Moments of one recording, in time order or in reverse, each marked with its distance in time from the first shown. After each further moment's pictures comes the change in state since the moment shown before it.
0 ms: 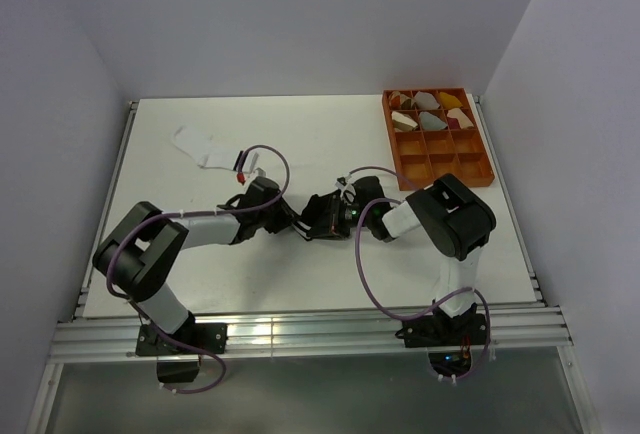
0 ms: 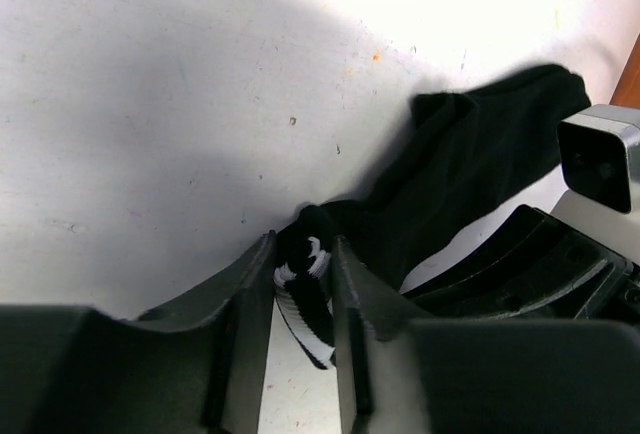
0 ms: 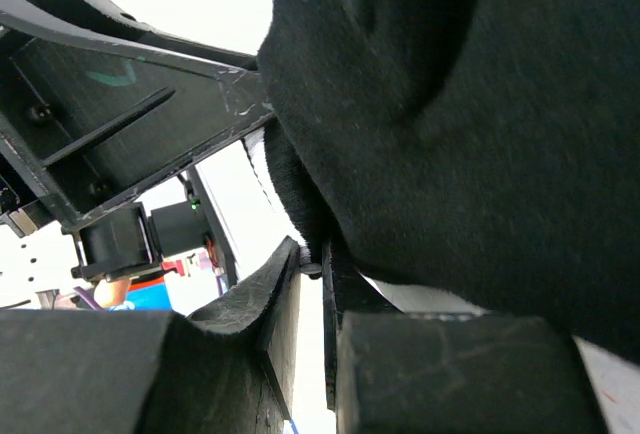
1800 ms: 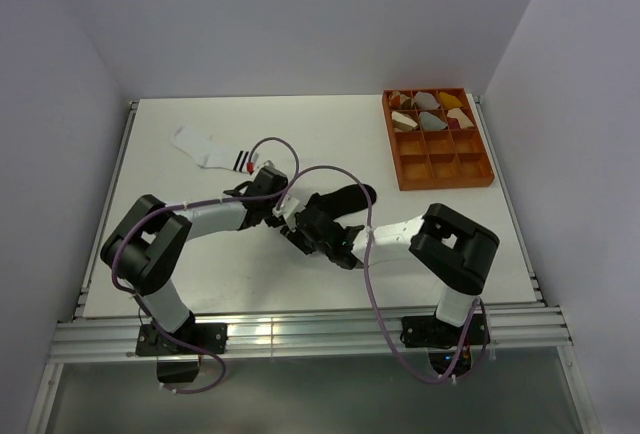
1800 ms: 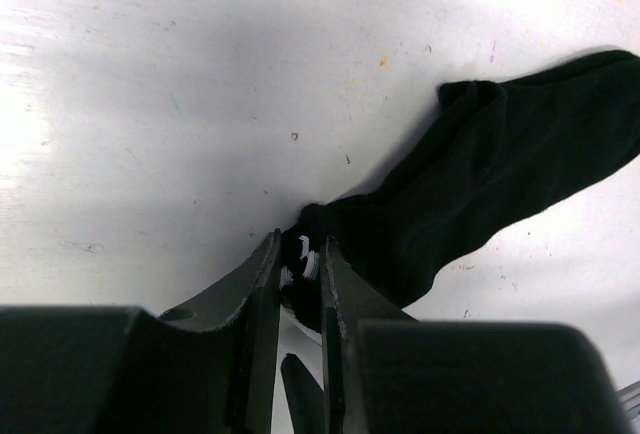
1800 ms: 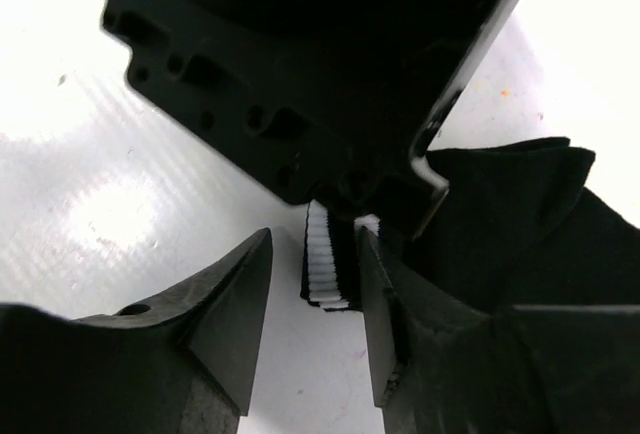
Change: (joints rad) left arm -0.002 0.055 0.163 -0.230 -0.002 0.148; right arm 0.494 -0.171 0.117 -0.299 0.945 -1.021
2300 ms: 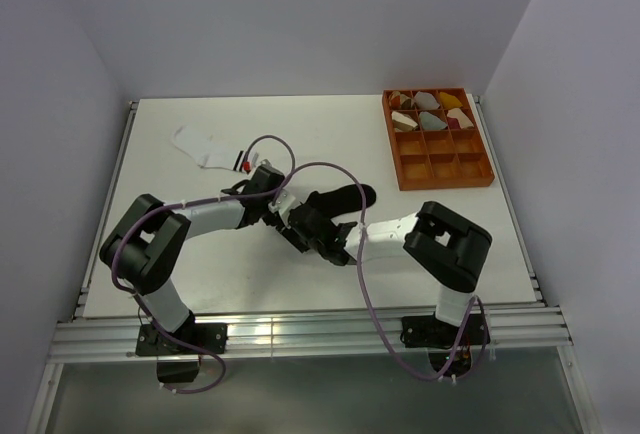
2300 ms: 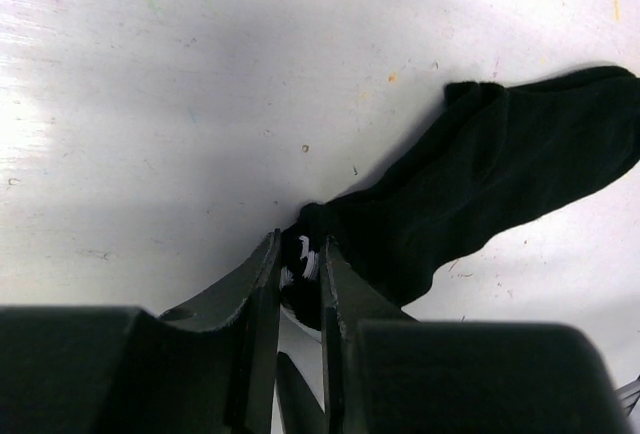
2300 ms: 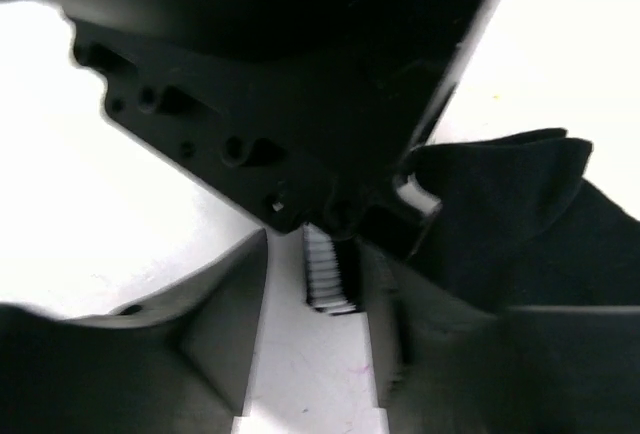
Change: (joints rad) left arm 0.024 0.000 -0.001 0.002 0.010 -0.008; right arm 0.007 0.050 0.089 -0.087 0.071 0.046
